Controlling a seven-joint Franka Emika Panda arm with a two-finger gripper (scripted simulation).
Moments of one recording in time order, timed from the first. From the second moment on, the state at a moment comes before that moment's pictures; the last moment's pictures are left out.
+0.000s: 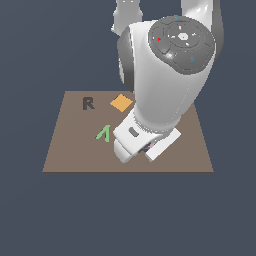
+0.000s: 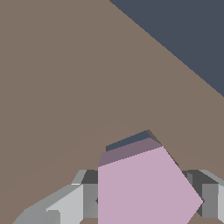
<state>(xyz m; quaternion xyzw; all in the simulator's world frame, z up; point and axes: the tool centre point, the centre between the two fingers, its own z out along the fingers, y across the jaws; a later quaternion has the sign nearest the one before) 0.062 0.055 0.040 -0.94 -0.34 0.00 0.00</state>
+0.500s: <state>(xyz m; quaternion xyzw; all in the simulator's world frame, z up) 0.067 0.053 0.040 -0.93 -0.37 0.00 0.00</state>
